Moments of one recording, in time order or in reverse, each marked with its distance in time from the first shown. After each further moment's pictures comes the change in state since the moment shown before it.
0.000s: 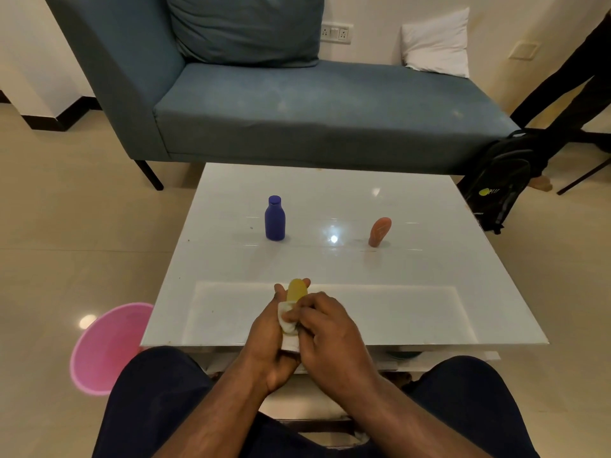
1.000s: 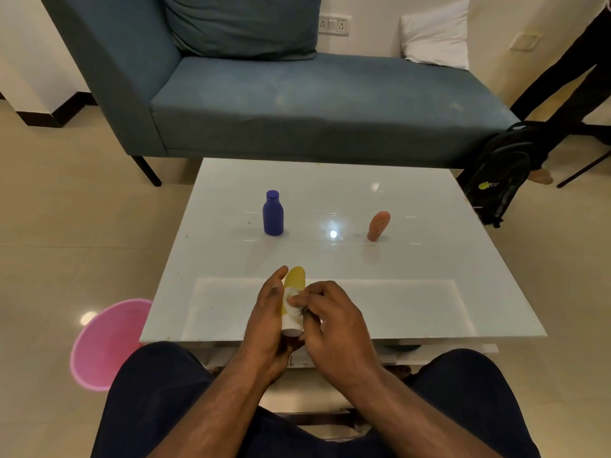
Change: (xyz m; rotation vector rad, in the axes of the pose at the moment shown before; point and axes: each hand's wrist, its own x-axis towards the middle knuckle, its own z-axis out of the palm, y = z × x) left_hand 0.001 0.000 0.005 0.216 0.147 0.200; right_hand 0.003 0.000 -0.011 0.094 0.041 0.078
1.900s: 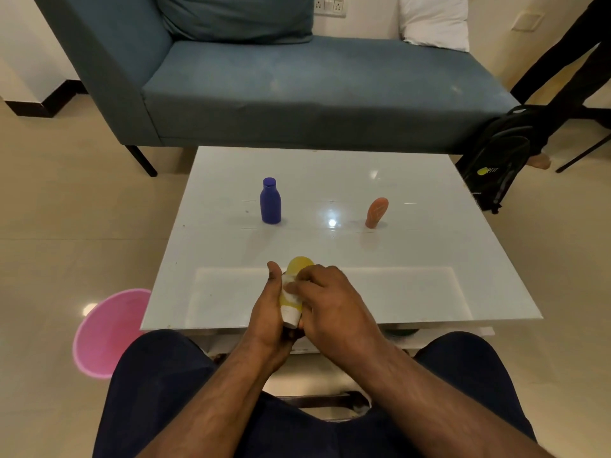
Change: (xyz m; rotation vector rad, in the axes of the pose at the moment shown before) left_hand -0.008 -0.003 0.005 0.022 -0.041 -0.112; right_hand 0.006 0.005 -0.005 -0.302 -0.126 -0.152
